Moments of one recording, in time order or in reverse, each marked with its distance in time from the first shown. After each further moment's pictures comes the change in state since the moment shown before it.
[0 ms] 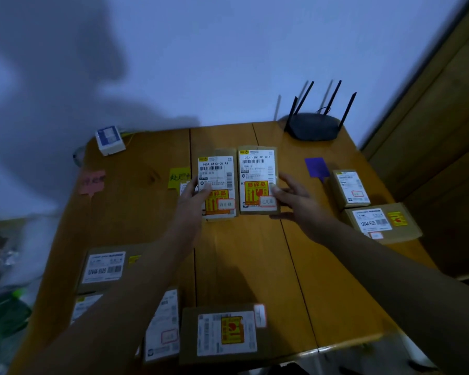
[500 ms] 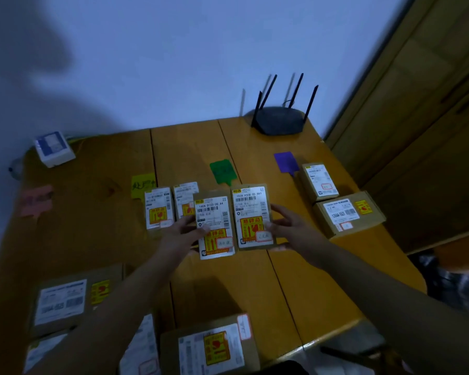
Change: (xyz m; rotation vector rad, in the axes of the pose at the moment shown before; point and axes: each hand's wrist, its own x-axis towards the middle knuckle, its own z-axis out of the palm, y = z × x) left_hand 0.035 -0.062 -0.001 0.254 -0.200 -0.233; right_hand -0.032 0.044 -0.037 -0.041 0.085 0.247
